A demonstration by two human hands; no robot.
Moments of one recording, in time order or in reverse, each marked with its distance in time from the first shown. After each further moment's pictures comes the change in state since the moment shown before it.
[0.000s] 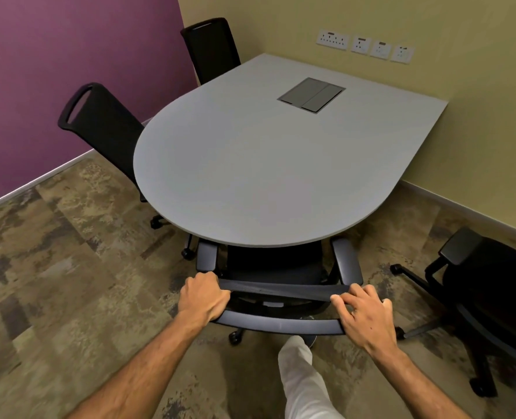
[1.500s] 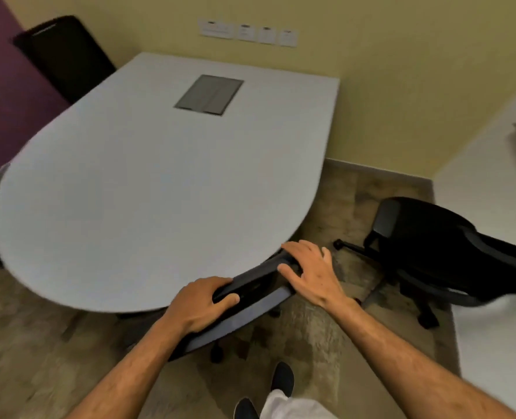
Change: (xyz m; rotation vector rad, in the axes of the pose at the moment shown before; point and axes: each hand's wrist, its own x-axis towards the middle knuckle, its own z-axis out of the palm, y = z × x) left_hand 0.165 0.133 -0.032 -0.096 -0.360 0.711; right_hand 0.184 0.026 -0.006 0.354 -0.143 0.233
